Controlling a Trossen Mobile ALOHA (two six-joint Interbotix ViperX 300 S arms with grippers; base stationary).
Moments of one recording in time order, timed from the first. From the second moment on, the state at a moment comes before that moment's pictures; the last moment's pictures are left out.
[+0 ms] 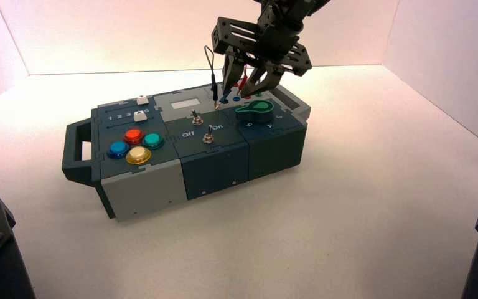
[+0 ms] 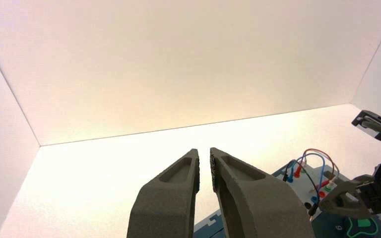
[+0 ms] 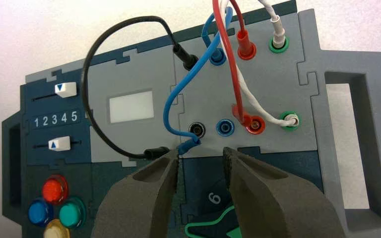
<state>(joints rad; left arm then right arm) -0.10 -1.30 1.21 -0.17 0.34 0.16 0.70 0.15 0.65 0.46 0.20 0.05</state>
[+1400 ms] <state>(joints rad) -0.10 -1.30 1.21 -0.17 0.34 0.16 0.70 0.22 0.58 0.46 0.18 0.05</state>
